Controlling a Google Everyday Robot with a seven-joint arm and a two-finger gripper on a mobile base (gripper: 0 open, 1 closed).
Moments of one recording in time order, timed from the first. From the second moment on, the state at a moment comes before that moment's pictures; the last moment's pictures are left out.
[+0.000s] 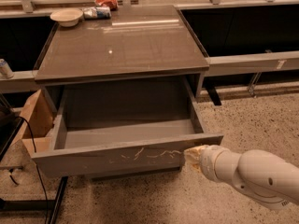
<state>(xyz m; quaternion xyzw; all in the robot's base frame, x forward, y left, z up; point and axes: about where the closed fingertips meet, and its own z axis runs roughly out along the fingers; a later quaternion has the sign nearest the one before) 0.484 -0.148 0.641 -0.73 0.54 -0.14 0.39</state>
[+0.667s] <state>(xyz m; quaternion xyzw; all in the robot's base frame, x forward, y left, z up) 0.492 -0.139 0.643 -0.76 0.51 -0.10 0.39</state>
